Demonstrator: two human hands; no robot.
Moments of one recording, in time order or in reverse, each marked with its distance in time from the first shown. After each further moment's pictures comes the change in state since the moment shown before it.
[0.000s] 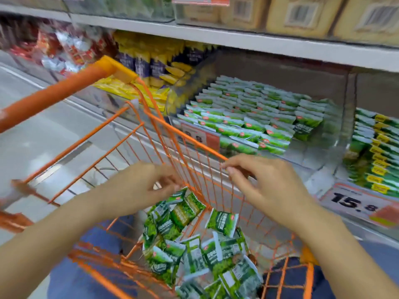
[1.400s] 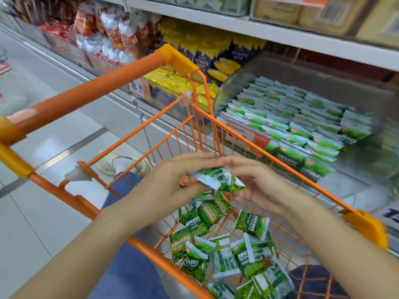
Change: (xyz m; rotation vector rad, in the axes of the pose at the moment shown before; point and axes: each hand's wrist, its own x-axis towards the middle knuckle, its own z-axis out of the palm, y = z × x) left_hand -0.045 -0.031 0.003 -0.396 0.369 0.135; right_hand 0.058 -0.051 0.079 1.304 -0.440 0.785
